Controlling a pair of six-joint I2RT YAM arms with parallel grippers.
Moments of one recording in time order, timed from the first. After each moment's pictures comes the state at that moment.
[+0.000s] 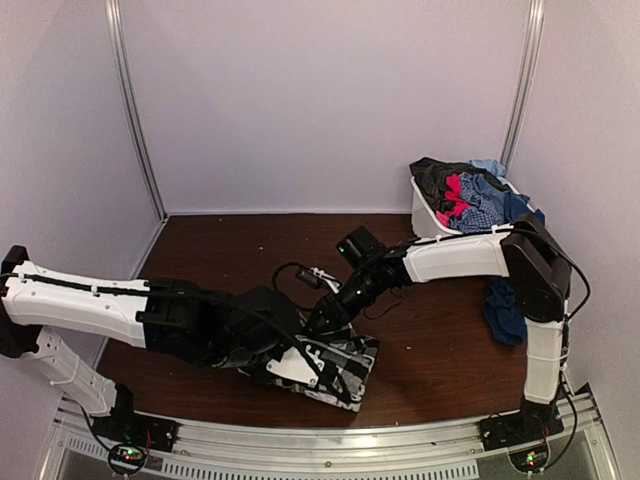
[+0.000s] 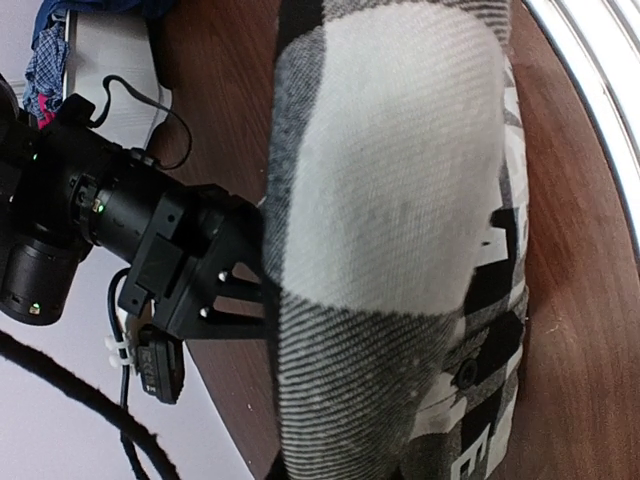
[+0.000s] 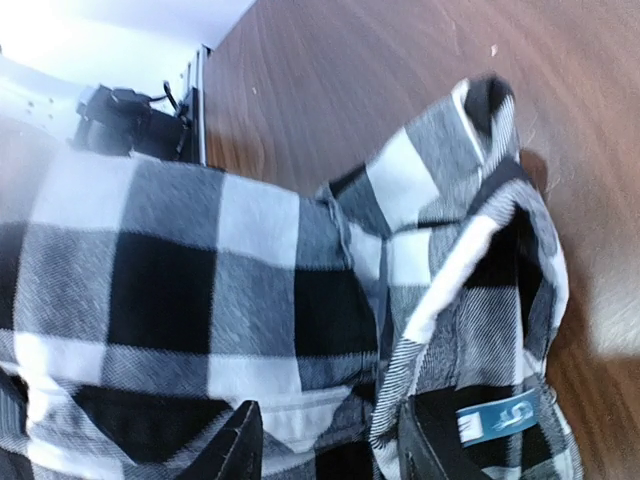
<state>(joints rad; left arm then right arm) -1.39 1.44 1.14 -0.67 -0.44 0.84 0.81 2.02 1.41 -0.35 -0.82 0.13</state>
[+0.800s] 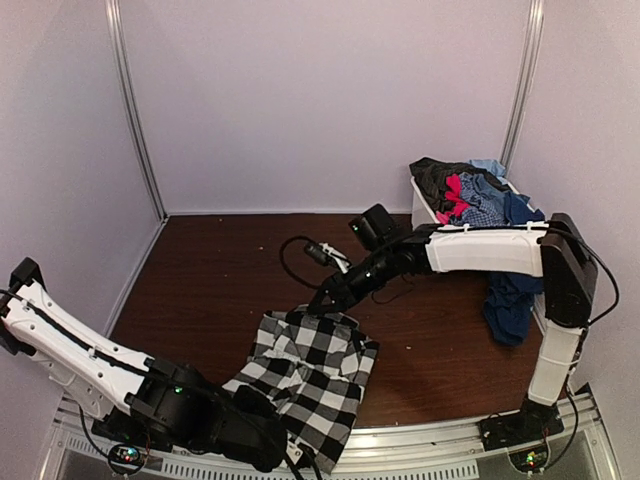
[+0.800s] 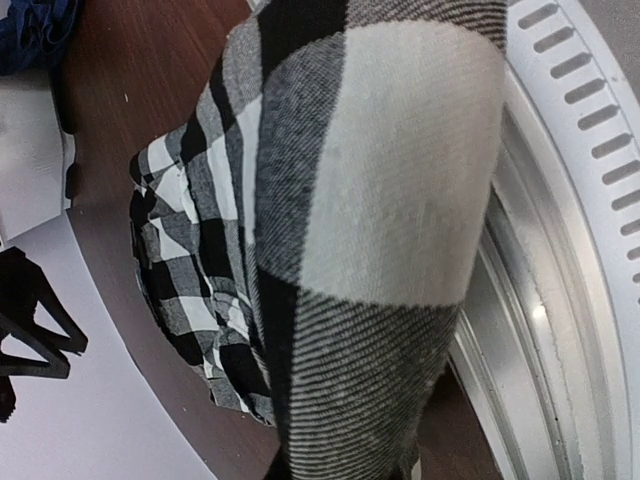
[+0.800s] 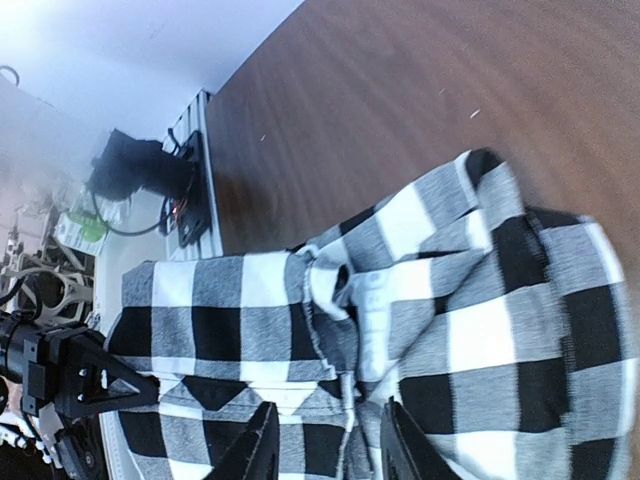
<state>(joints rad) -1.77 1.44 0.97 -0.79 -0.55 0.48 0.80 1.86 1.38 -0.36 -0.71 0.20</state>
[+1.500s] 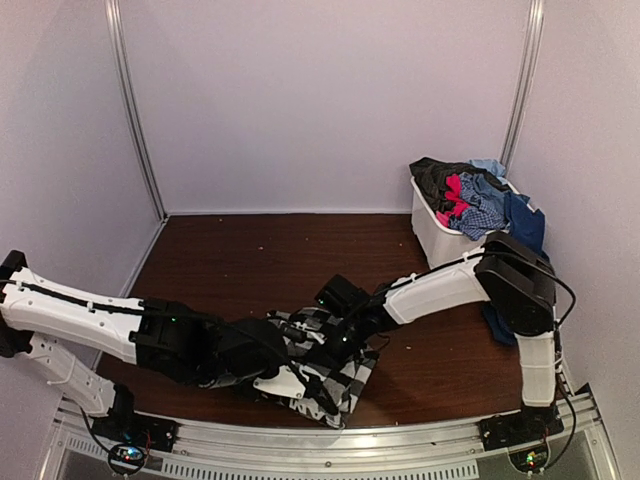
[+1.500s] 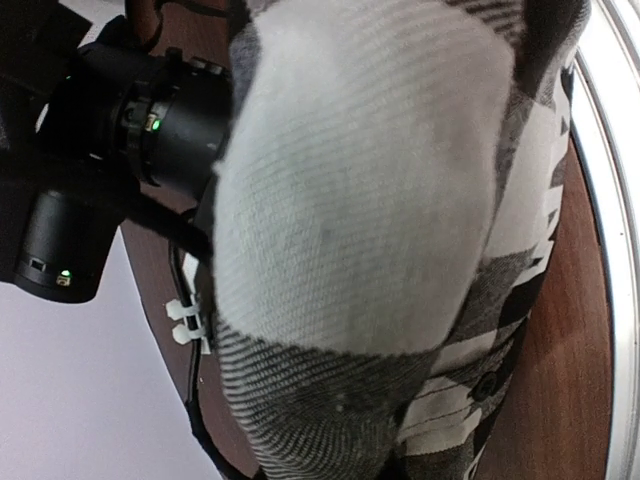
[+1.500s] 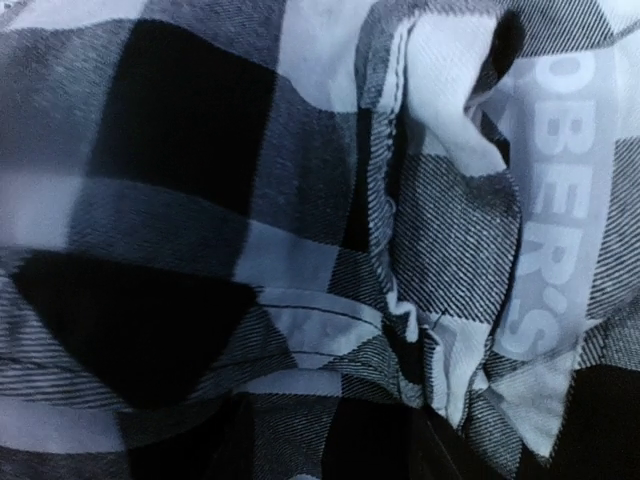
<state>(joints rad) -1.46 1.37 0.98 -0.68 -0.50 0.67 1.00 2.09 1.26 -0.21 -0.90 0.26</state>
